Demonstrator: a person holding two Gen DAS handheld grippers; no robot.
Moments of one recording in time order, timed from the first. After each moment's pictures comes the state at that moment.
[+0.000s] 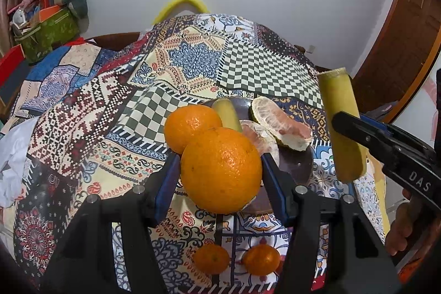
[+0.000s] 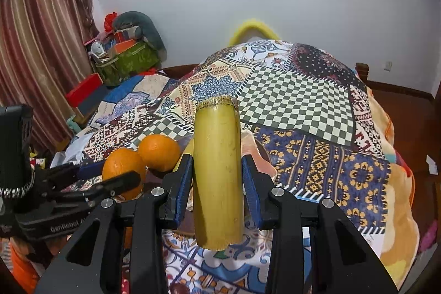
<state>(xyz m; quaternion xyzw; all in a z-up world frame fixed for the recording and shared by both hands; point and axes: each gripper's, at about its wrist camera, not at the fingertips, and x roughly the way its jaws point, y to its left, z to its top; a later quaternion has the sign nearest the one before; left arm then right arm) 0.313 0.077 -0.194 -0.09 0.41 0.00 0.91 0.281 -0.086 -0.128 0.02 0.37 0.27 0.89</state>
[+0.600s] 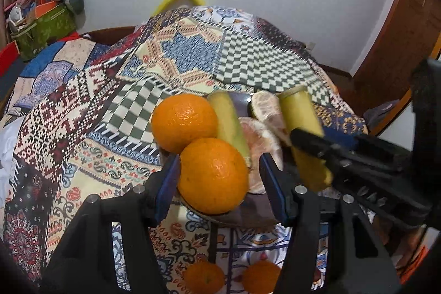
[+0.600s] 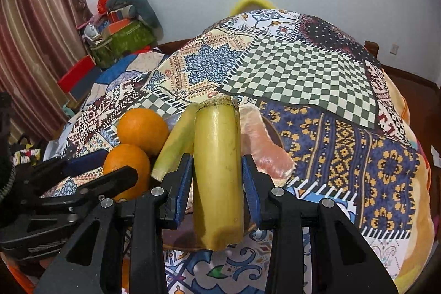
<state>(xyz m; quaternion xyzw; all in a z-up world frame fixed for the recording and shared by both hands) 0.332 0.072 -0.212 -0.09 0.41 -0.01 0.91 0.305 -0.065 -0.170 0.01 0.42 0.28 0.86</state>
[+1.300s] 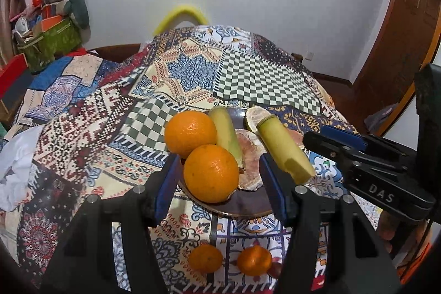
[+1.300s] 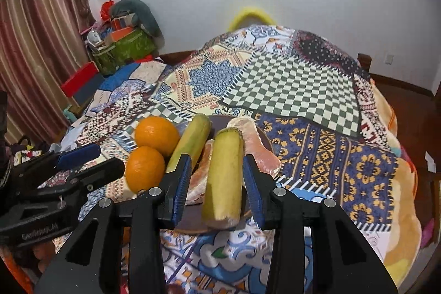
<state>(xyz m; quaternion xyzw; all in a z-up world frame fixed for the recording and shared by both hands) 0.298 0.070 -0.174 -0.08 0.38 0.00 0.92 0.281 -0.080 -0.133 0.00 0.39 0.27 0.88</state>
